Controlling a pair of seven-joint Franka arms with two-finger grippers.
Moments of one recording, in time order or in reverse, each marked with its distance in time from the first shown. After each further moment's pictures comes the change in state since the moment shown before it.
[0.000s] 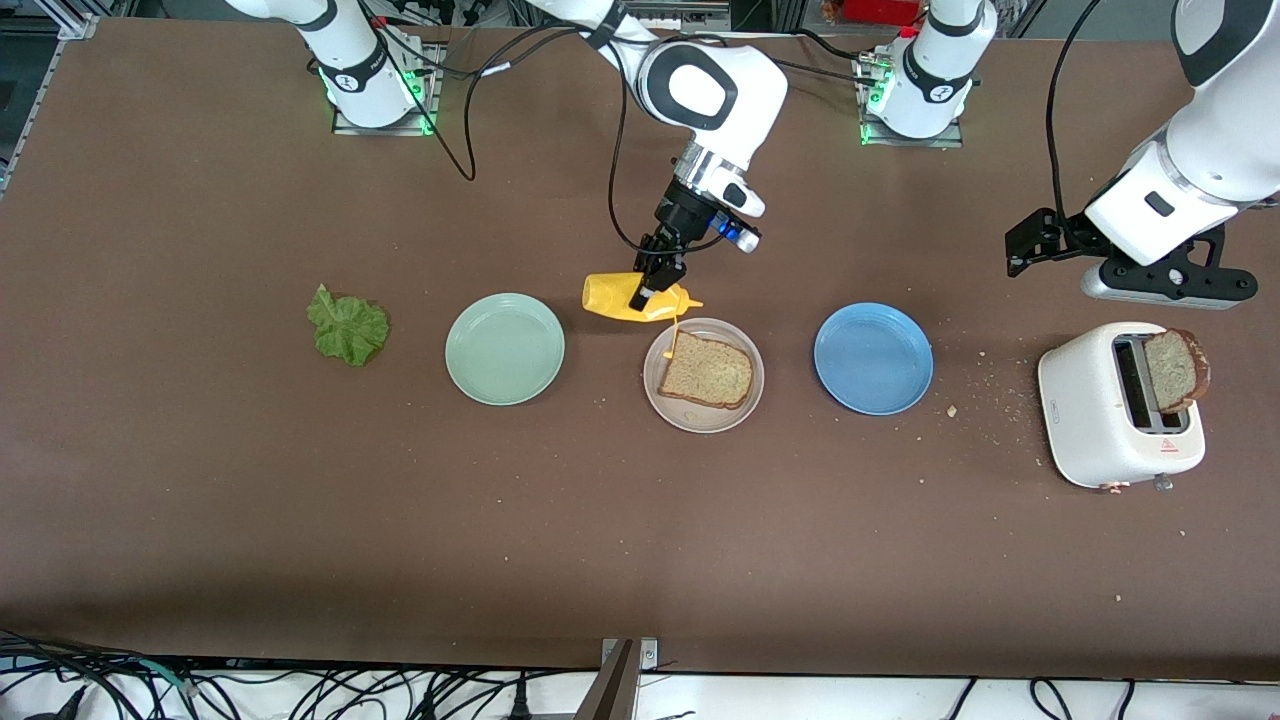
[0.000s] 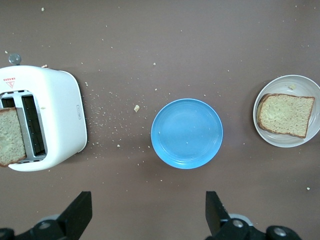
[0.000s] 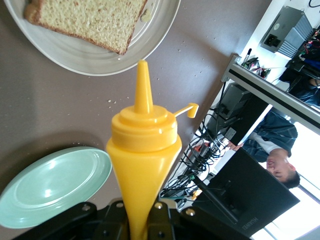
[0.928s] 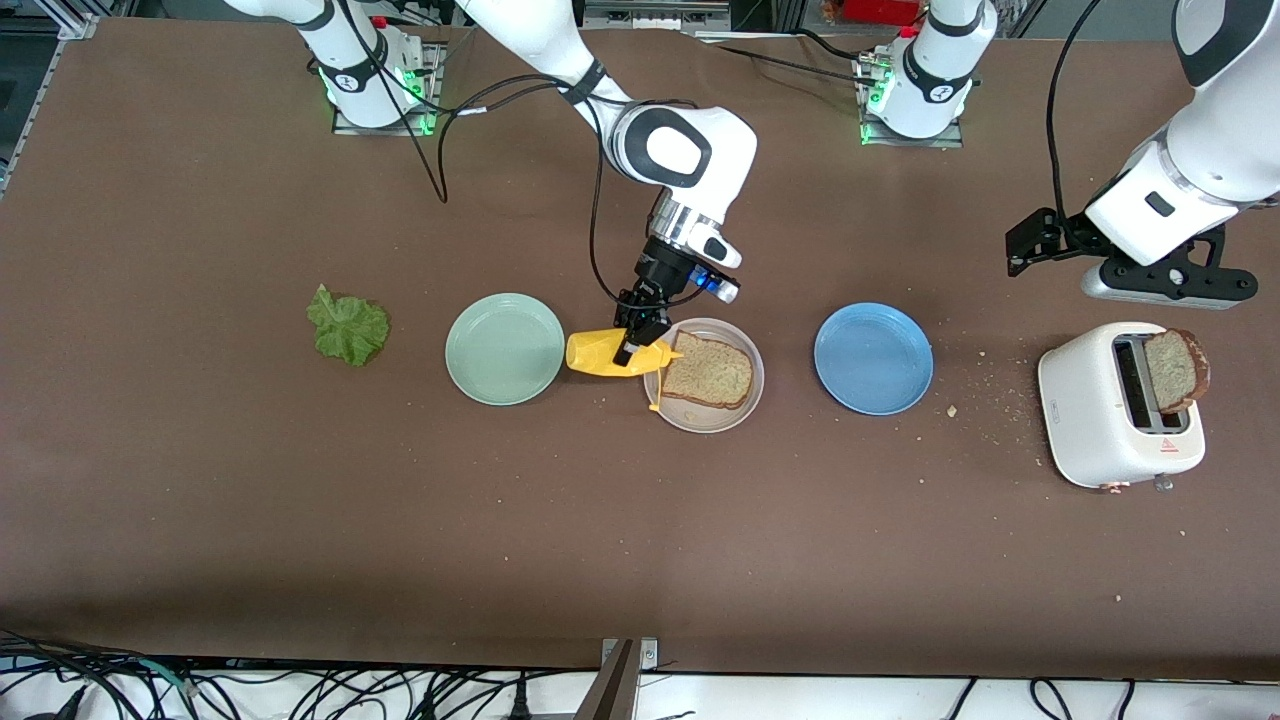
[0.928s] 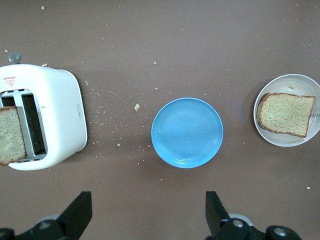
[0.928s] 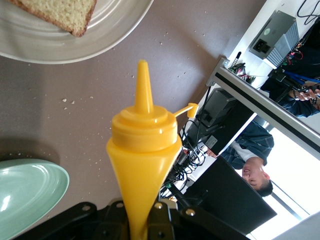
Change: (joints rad) left arm 0.001 0.000 0.001 0.000 0.000 -0.005 0.000; right arm -0.092 0.050 -0.014 0.001 -0.135 0.126 -0.030
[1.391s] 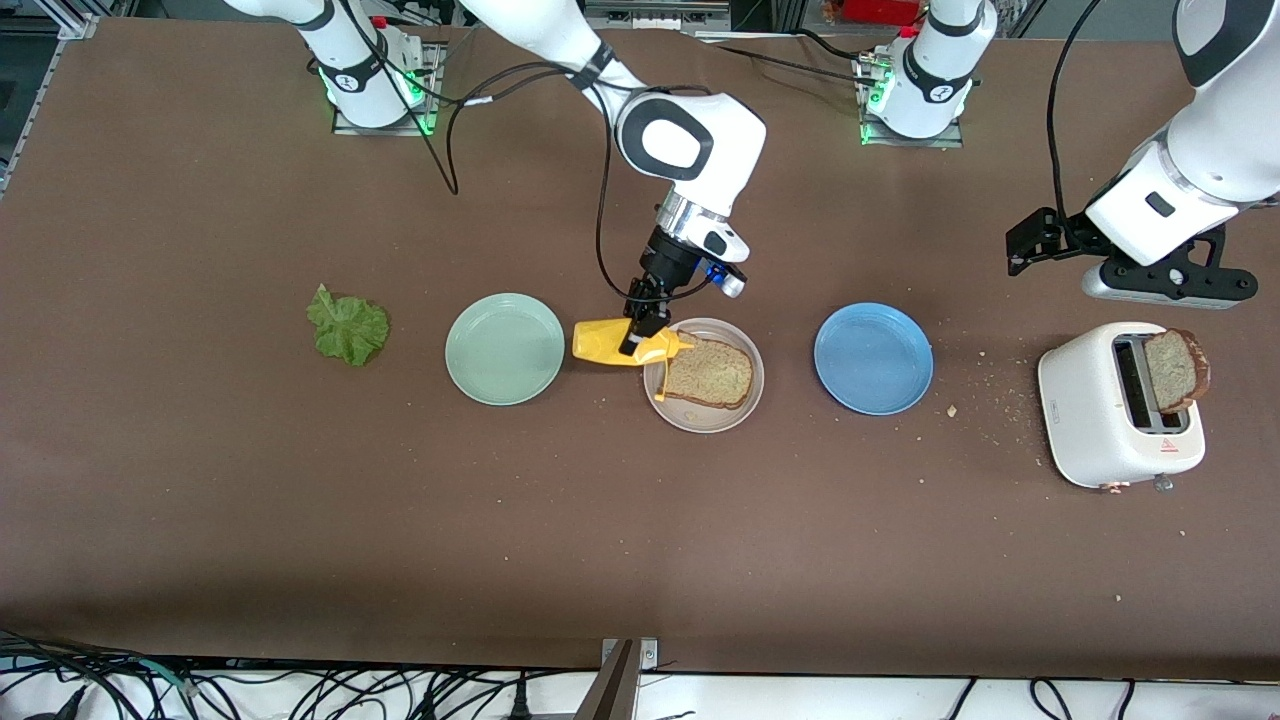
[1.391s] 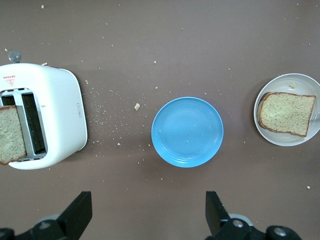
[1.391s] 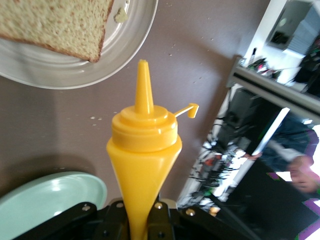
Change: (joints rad) left arm 0.000 0.000 0.000 0.000 0.000 -0.002 0.000; right arm -0.012 -0.056 0.001 0.031 0.274 0.002 0.042
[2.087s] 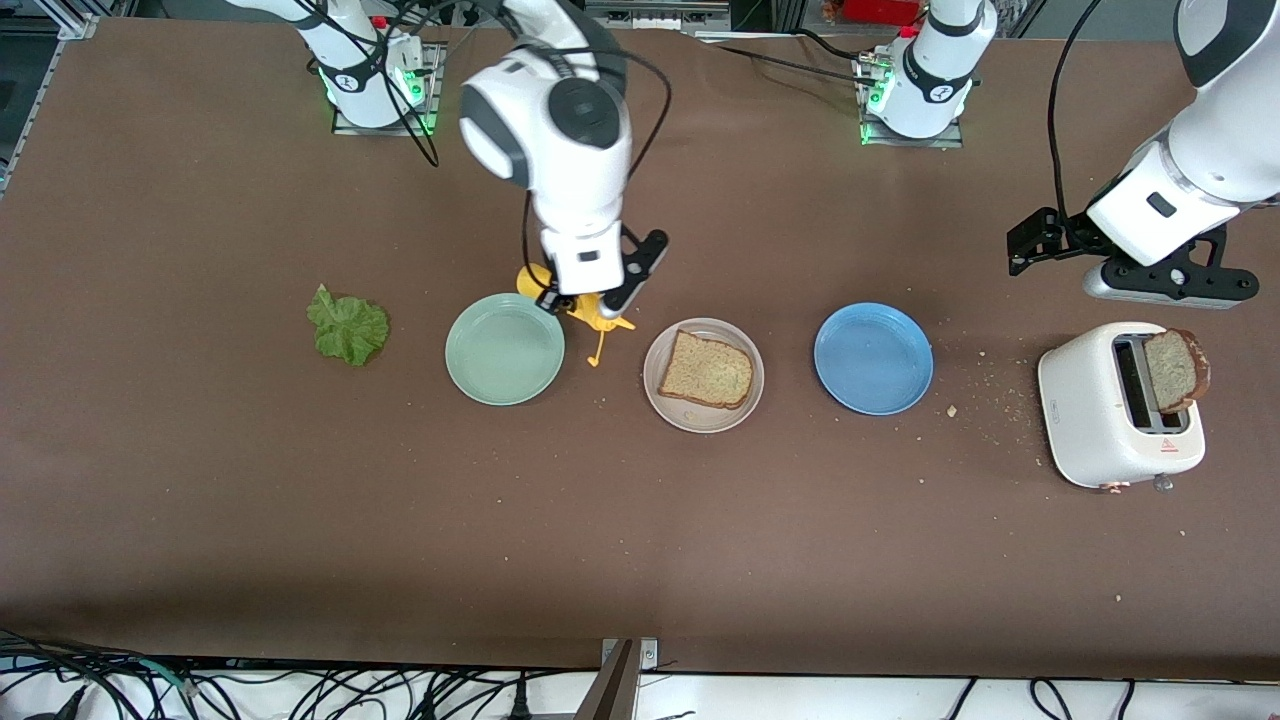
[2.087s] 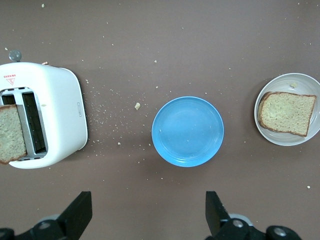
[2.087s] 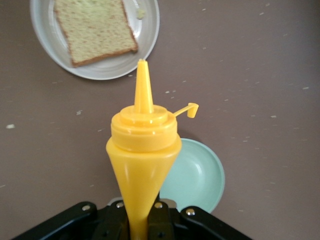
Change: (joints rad) left arm 0.002 0.000 0.000 0.000 0.000 -0.002 0.000; right arm -0.349 -0.320 0.072 -0.169 0.836 0.002 -0.138
